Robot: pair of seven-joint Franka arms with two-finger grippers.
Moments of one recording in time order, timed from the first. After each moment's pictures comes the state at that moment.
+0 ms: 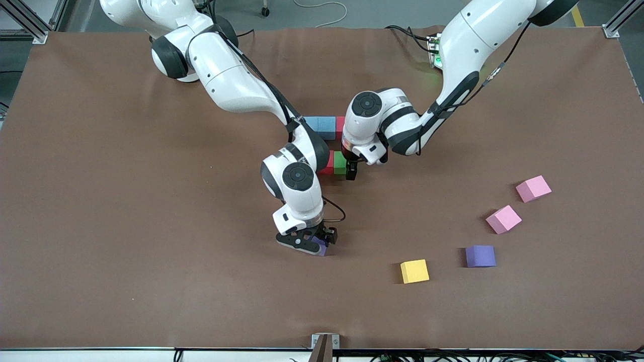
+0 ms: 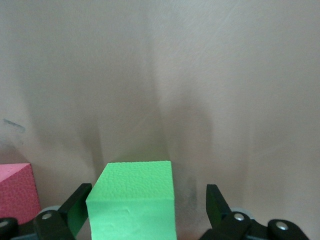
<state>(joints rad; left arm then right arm) -0.16 0.61 -0.65 -1.99 0.56 2.49 -2.66 0.74 1.18 -0.19 -0.83 0.09 2.25 0.97</state>
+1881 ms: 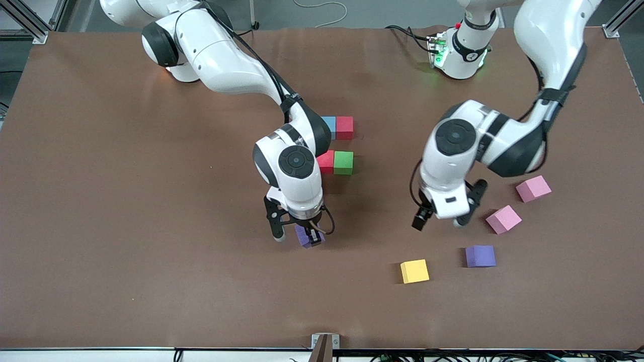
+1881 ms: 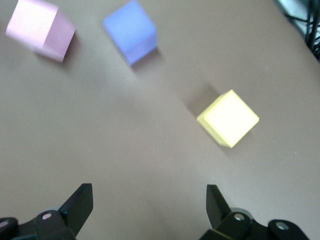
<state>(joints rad) 0.17 0.54 -0.67 -1.62 0.56 2.08 -1.58 0.76 1.07 -0.21 -0.79 0.09 2.02 1.92</state>
